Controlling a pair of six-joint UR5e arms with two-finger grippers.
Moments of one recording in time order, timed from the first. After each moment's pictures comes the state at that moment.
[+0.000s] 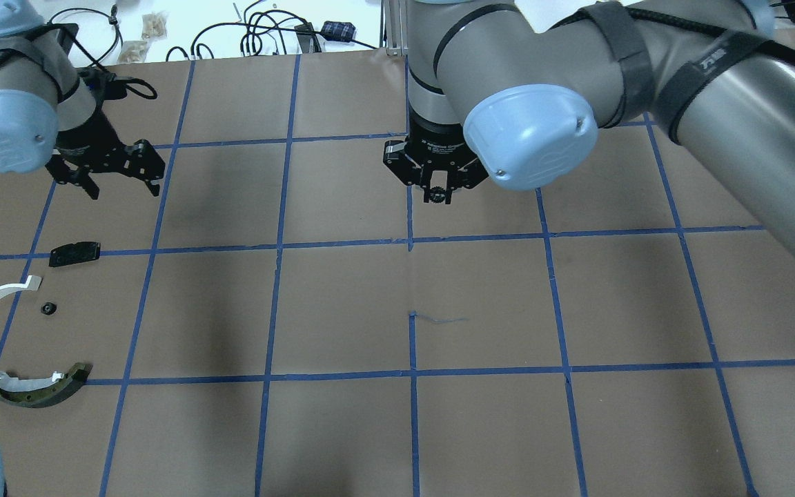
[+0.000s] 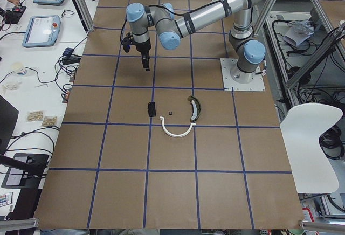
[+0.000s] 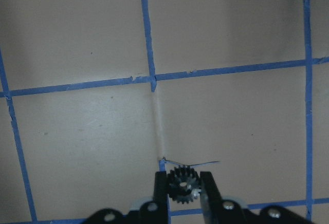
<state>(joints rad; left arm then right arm) -1.34 -1.86 -1.65 -1.26 1.67 0.14 1.94 -1.34 1.51 -1.75 -1.54 0.46</state>
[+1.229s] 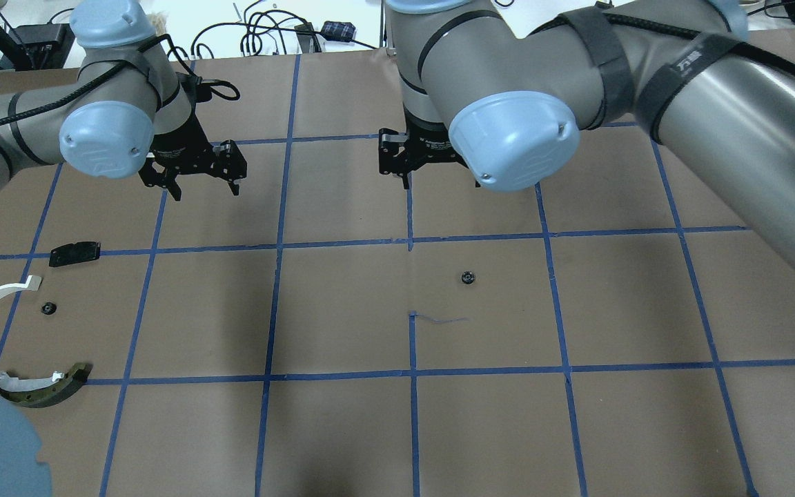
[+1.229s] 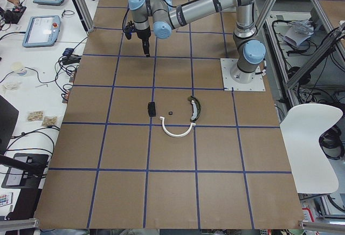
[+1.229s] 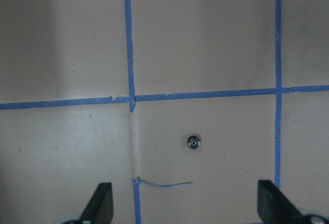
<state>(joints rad) -1.48 -1.90 -1.66 -1.23 1.63 -0.02 1.91 -1.36 1.50 -1.76 -1.64 0.37</state>
